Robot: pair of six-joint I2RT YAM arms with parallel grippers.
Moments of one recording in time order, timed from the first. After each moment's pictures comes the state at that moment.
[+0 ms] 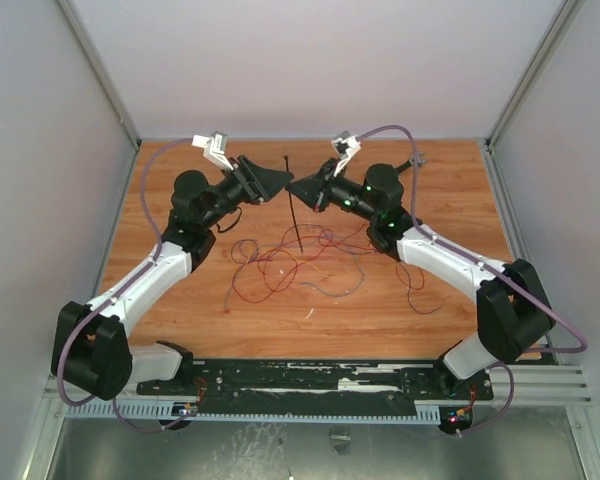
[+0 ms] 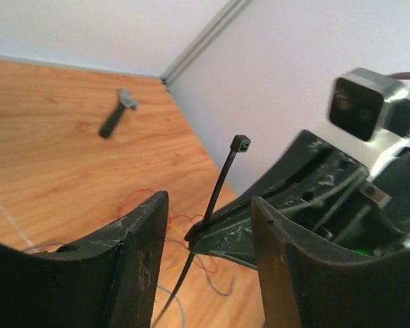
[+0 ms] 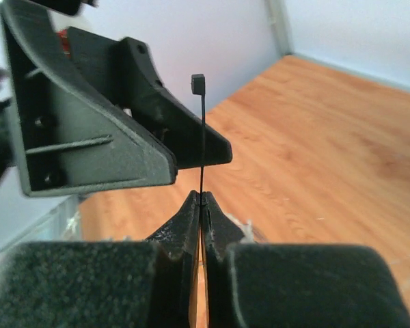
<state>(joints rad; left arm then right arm) -0.37 1.26 0.86 0.54 0.42 -0.81 0.61 1.53 1.04 0.63 -0.51 0.52</state>
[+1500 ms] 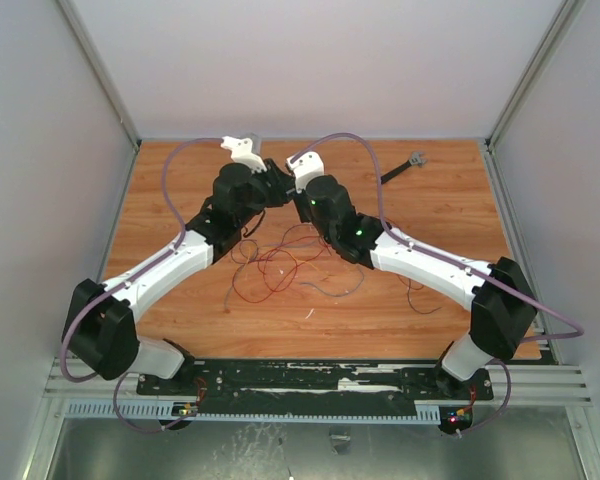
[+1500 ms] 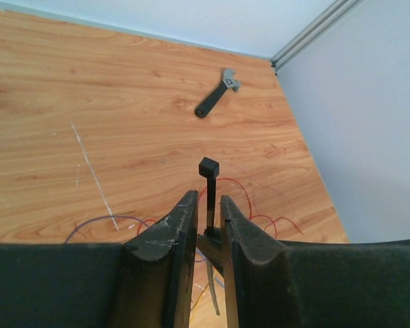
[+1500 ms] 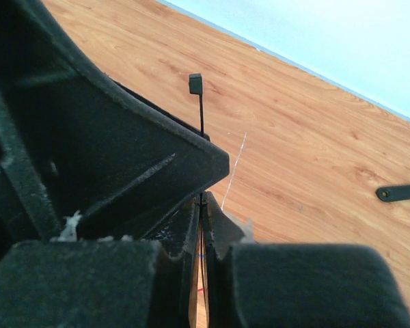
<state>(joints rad) -0.56 1.38 1.03 0.20 -0.04 -0.58 0.89 1.59 1.27 0.05 0.41 0.01</state>
